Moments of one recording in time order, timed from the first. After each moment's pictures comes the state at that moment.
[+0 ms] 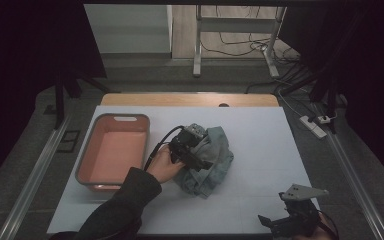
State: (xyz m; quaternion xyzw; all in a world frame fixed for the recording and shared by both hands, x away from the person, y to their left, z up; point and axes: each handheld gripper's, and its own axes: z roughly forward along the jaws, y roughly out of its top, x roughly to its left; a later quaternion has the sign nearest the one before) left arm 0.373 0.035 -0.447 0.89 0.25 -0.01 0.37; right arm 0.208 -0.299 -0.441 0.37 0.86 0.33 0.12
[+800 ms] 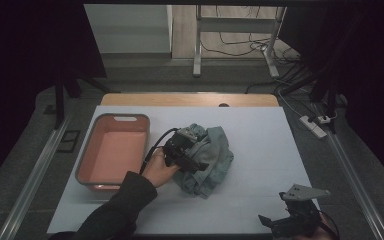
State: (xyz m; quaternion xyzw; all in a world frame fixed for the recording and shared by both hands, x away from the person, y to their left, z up) left arm 0.360 0.049 -0.446 0.88 0.26 0.00 0.39; right arm 0.207 -0.300 -0.440 0.37 0.86 0.33 0.13
